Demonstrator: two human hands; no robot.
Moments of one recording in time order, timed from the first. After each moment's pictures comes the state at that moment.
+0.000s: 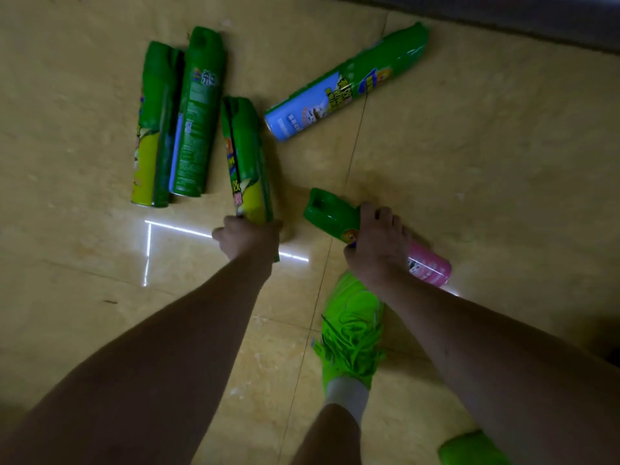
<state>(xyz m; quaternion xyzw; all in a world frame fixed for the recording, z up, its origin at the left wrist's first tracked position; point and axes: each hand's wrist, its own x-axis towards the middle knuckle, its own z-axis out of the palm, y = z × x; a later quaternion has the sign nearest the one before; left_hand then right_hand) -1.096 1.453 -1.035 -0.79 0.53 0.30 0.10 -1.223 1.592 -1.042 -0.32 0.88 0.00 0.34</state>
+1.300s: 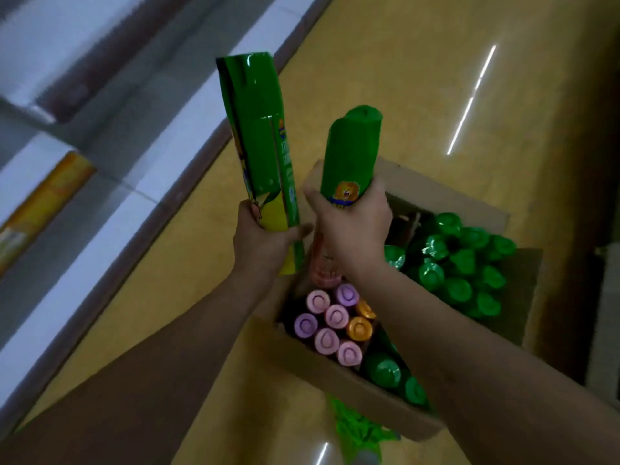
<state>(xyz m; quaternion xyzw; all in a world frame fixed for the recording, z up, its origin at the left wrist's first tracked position) -1.501 2.121 -0.713 -0.07 0.78 0.59 0.19 -1.452 2.242 -0.671 0.41 0.74 -0.51 -0.18</state>
